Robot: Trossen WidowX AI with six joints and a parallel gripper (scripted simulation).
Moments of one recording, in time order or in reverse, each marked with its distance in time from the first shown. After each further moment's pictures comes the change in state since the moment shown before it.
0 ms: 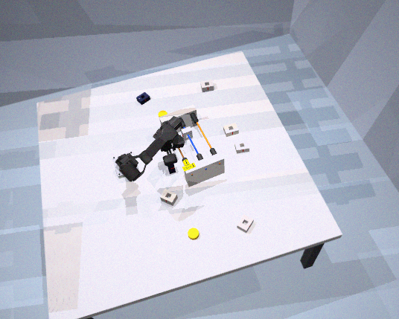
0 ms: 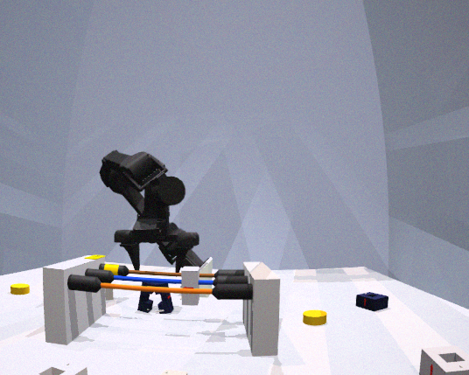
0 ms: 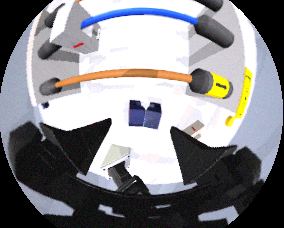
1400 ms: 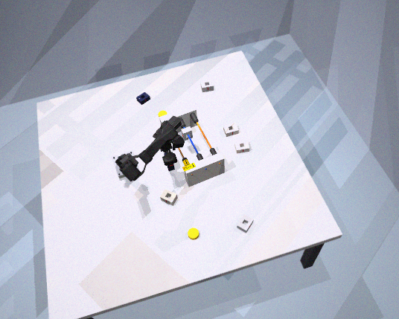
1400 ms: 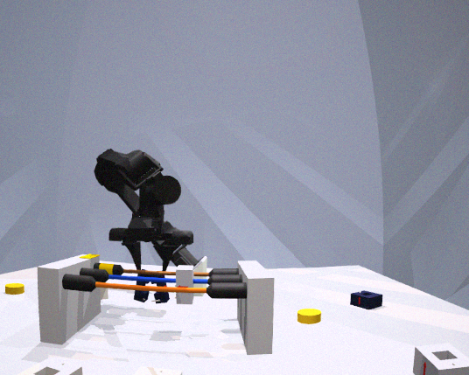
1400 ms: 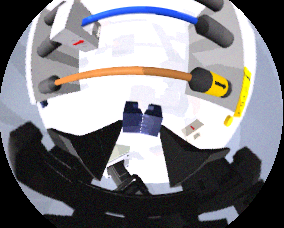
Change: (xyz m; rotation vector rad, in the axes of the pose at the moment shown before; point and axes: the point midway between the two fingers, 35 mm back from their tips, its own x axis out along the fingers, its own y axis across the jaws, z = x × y) arm -0.002 -0.001 -0.002 -0.010 0.008 -0.010
